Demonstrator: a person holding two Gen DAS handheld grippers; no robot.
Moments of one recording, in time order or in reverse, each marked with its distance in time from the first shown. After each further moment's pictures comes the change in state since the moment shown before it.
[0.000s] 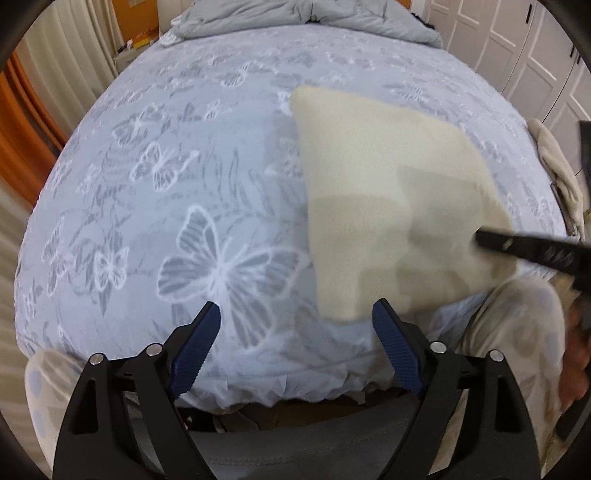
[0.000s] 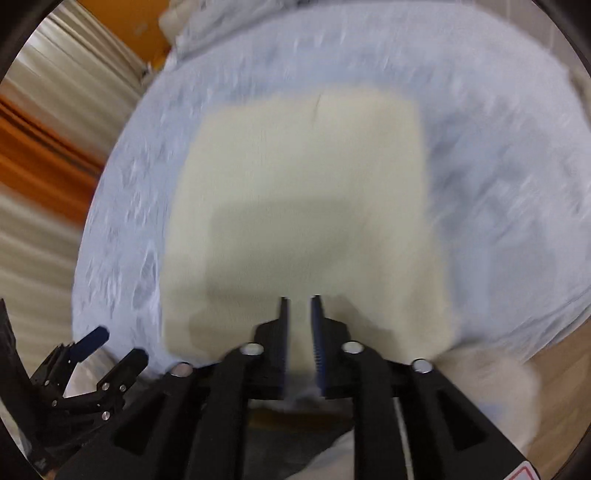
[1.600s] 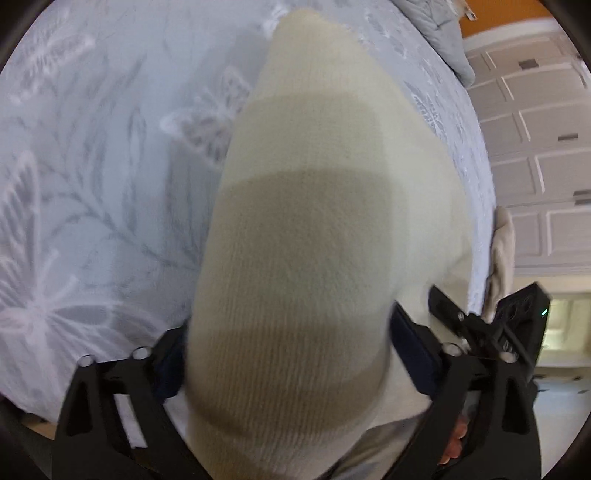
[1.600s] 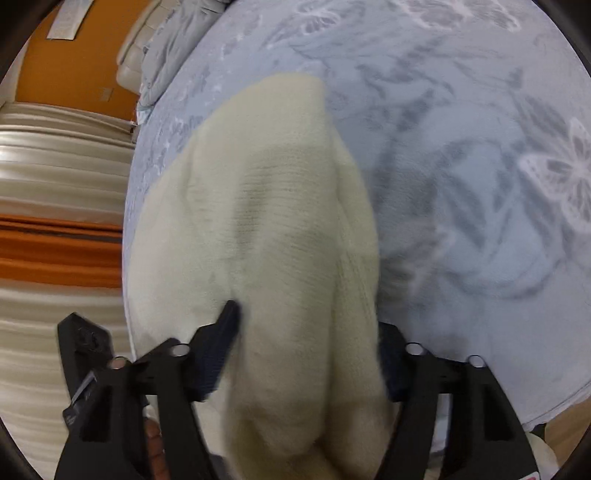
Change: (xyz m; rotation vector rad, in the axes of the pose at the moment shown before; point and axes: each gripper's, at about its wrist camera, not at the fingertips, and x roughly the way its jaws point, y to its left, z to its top) left arm 0.125 0.005 0.070 -0.407 0.269 -0.429; right arm 0.083 -0.074 0.033 0.291 0.102 0.283
